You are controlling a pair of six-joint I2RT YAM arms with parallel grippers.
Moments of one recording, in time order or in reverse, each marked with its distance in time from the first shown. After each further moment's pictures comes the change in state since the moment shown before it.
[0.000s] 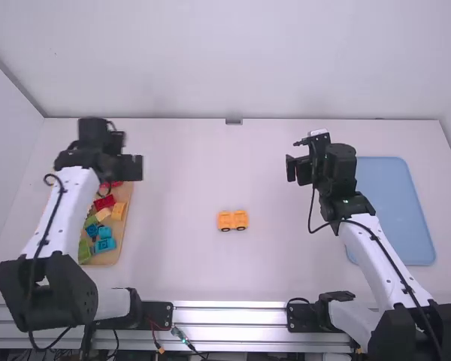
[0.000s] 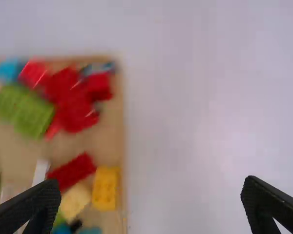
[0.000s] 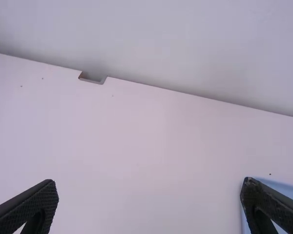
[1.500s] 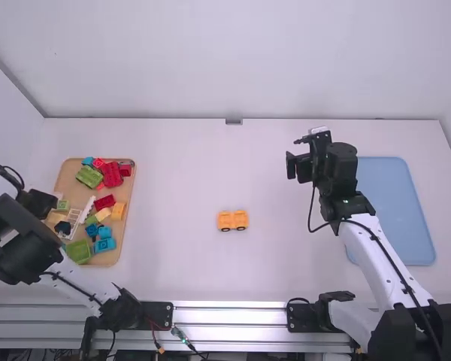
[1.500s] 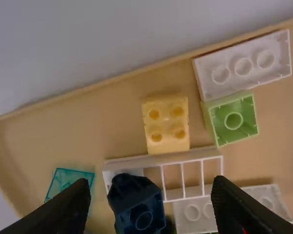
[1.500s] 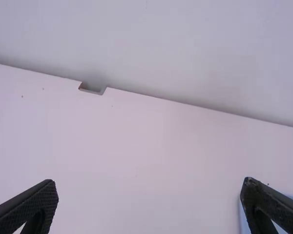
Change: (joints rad) left arm 0.691 0.480 0.187 -0.032 -0.008 -0.450; right arm 0.000 0.000 0.000 0.038 -0.001 0.001
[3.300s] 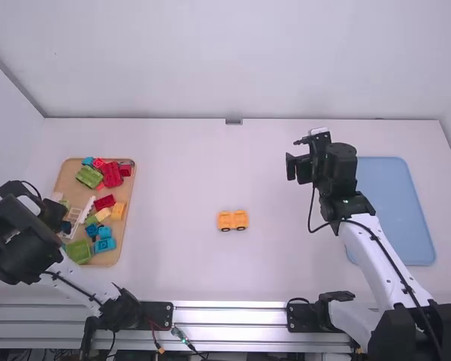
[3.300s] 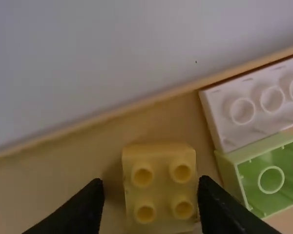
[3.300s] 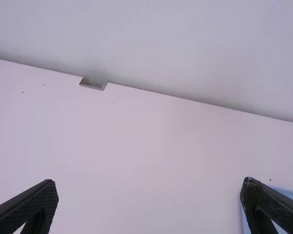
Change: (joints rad) left arm -0.005 0.000 -0.324 0.535 0.019 0.019; right arm 0.000 0.000 0.000 -0.016 -0.003 0.002
